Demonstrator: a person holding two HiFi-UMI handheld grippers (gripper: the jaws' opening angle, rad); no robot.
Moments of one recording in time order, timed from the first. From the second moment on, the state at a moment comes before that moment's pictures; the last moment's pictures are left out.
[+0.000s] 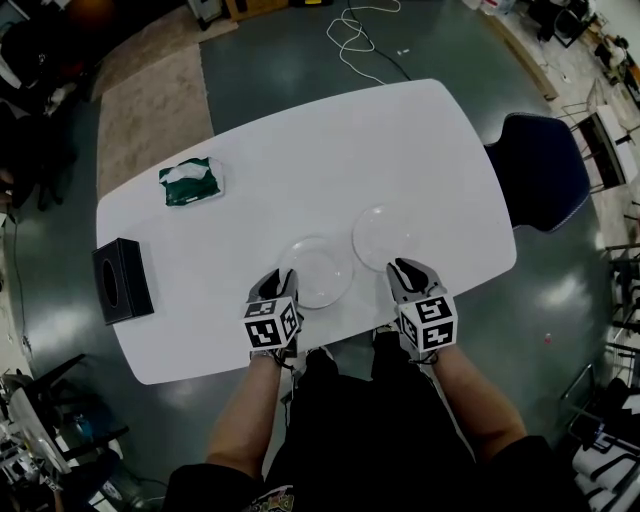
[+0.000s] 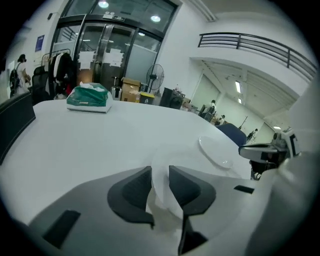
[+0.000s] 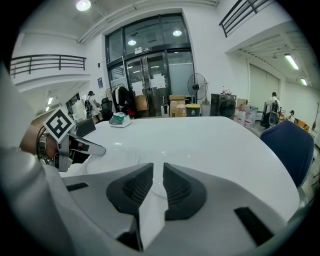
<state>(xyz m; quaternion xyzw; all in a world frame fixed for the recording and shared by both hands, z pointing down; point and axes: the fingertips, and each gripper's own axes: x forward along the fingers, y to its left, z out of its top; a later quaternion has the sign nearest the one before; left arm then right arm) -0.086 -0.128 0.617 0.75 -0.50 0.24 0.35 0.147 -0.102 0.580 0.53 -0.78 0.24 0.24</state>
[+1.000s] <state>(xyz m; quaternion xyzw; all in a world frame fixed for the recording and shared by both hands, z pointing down) 0.078 -0.119 0.580 0.83 -0.45 0.28 0.19 0.219 -0.139 0.598 0.48 -0.80 0.25 0.26</state>
